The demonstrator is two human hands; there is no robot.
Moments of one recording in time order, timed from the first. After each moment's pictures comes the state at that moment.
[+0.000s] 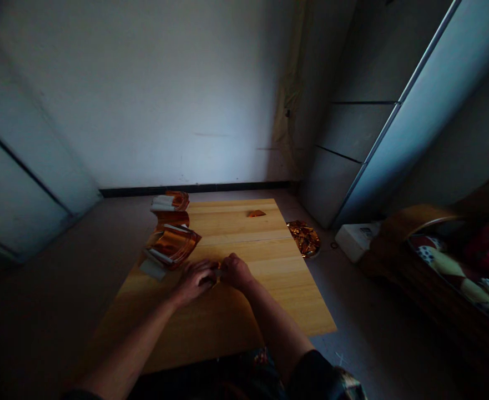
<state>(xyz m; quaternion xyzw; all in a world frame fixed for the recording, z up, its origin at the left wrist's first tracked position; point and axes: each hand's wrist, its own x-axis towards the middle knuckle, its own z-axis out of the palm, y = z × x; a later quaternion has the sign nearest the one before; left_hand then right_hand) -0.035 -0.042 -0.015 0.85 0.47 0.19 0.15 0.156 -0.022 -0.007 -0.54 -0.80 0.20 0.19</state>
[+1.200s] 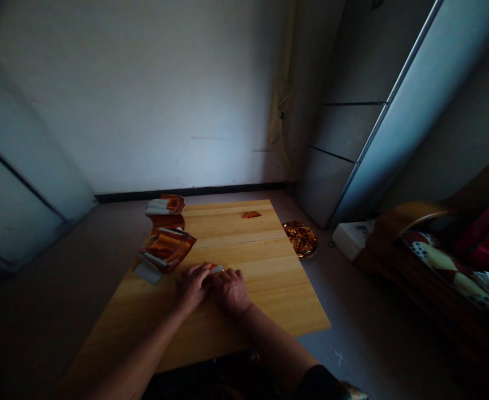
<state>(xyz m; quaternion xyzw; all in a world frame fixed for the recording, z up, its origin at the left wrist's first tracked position) -0.005 -0.058 -0.021 0.77 0.60 0.22 0.05 0.154 -0.074 -0.007 -0.48 -0.86 0.00 0.17</state>
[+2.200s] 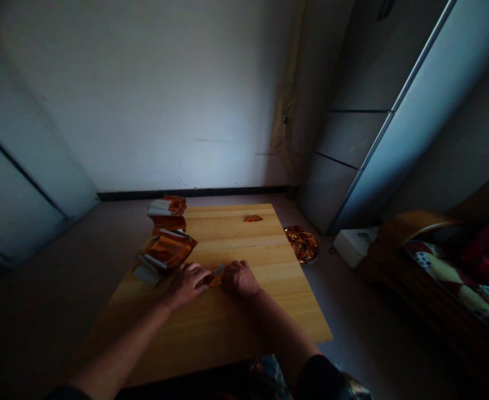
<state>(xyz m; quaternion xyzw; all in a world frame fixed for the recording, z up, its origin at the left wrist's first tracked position) -0.033 -0.038 0.001 0.88 0.45 0.16 0.02 0.186 -0.028 -0.007 -0.40 -0.91 0.01 0.15</state>
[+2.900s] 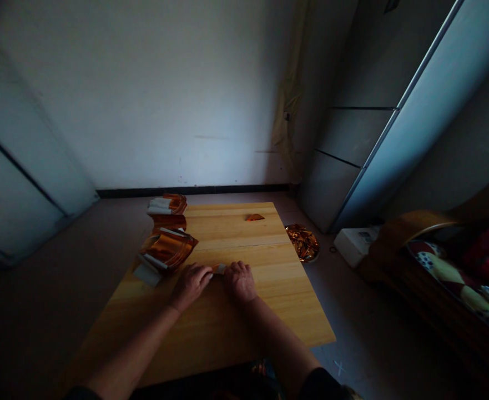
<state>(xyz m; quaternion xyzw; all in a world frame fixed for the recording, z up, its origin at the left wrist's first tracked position) -0.020 -0.035 -0.020 0.83 0.50 0.25 0.01 0.168 -0.040 -0.013 -0.54 -0.83 0.01 0.15</state>
